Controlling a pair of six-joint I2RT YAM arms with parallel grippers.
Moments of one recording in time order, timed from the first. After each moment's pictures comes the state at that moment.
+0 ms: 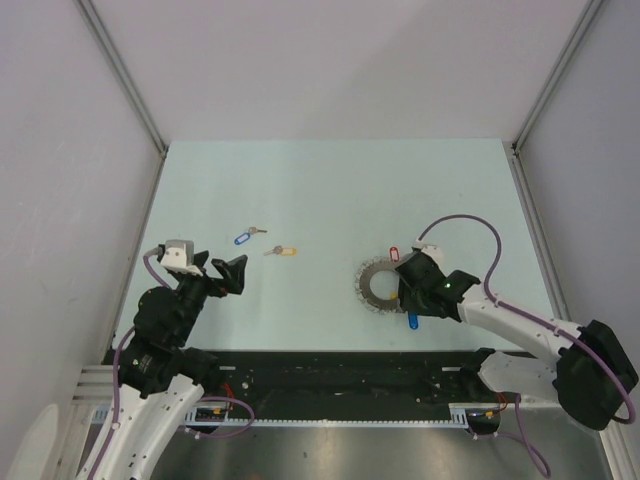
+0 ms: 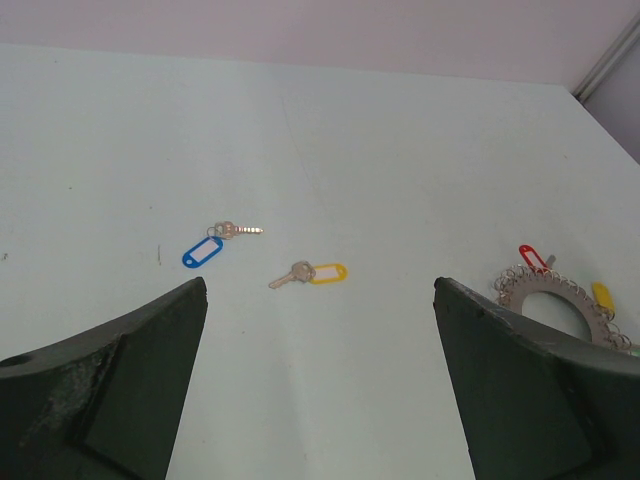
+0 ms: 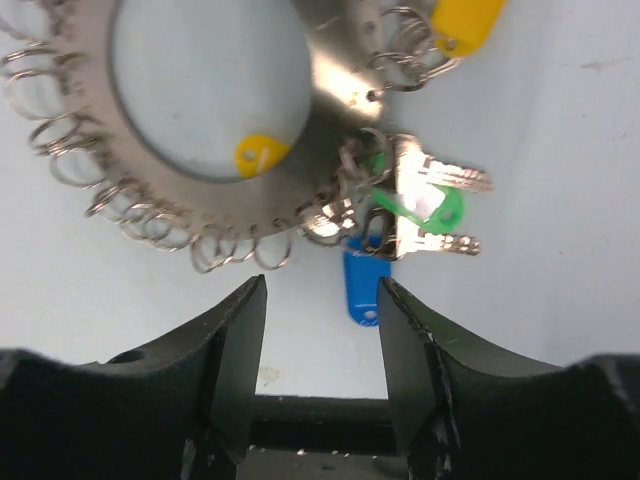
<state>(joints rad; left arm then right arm) -0.37 0.22 0.52 -0.36 -0.12 -0.23 0.73 1.15 0.63 -0.64 0.26 0.78</state>
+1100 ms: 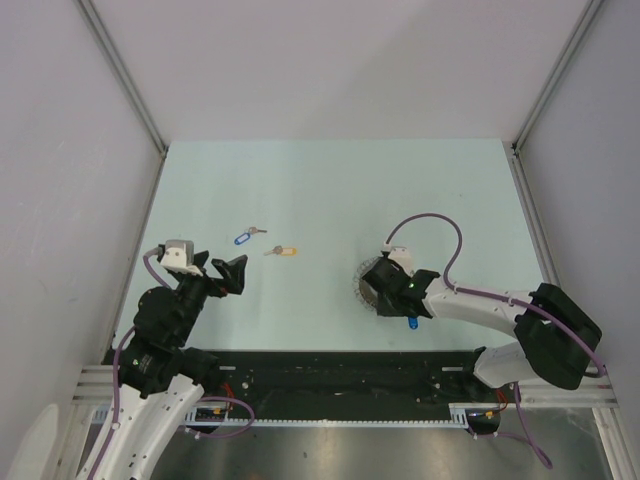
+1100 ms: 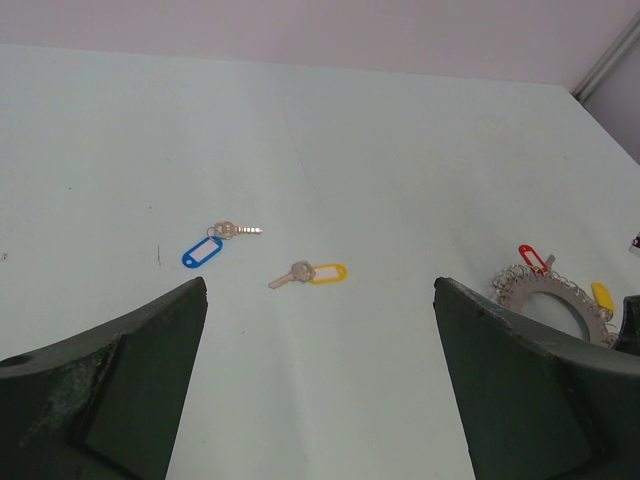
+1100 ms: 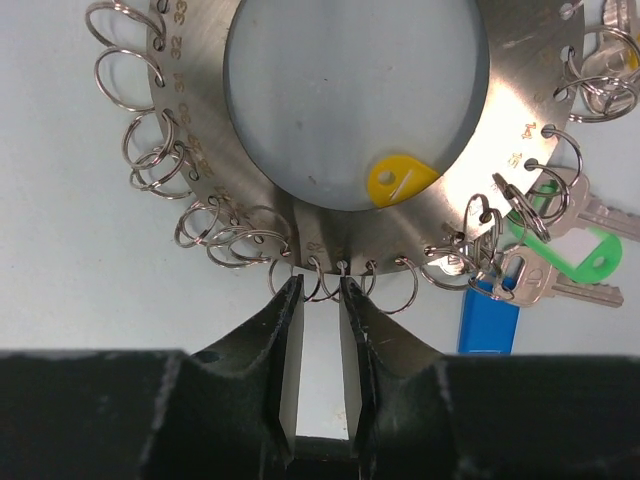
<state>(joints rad) -0.37 0.22 0.52 -0.36 -0.12 -0.23 0.91 1.38 0.71 -0.50 0.32 0.85</state>
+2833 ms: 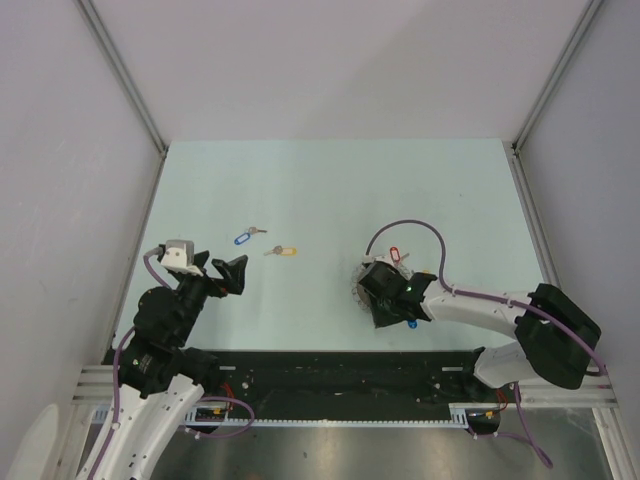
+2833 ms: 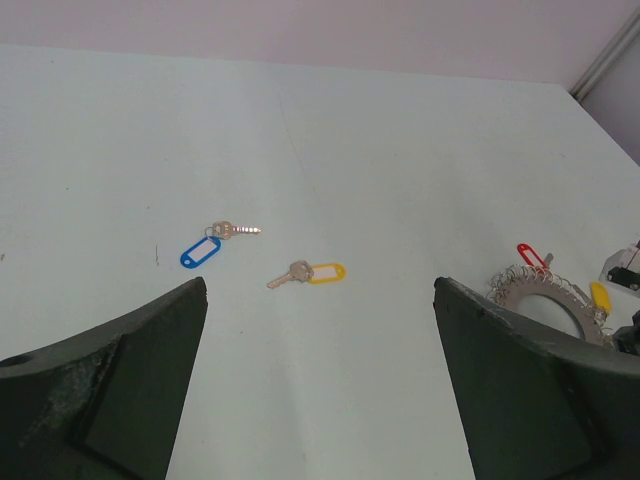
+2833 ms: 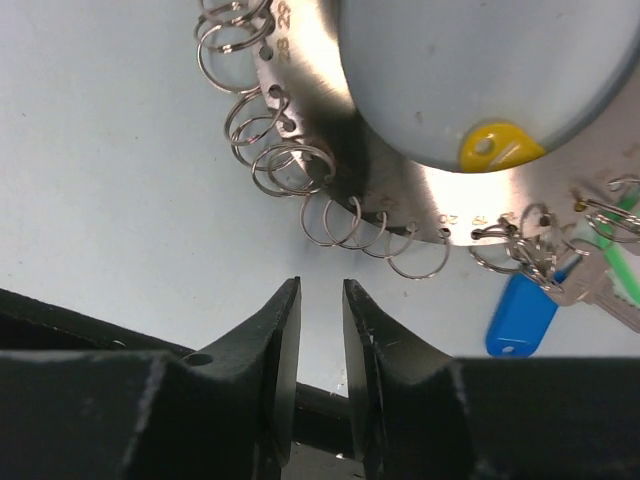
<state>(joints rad) -0.37 0.22 0.52 -0.36 -0.12 -0.23 0.94 1.37 0.72 -0.50 0.15 0.62</state>
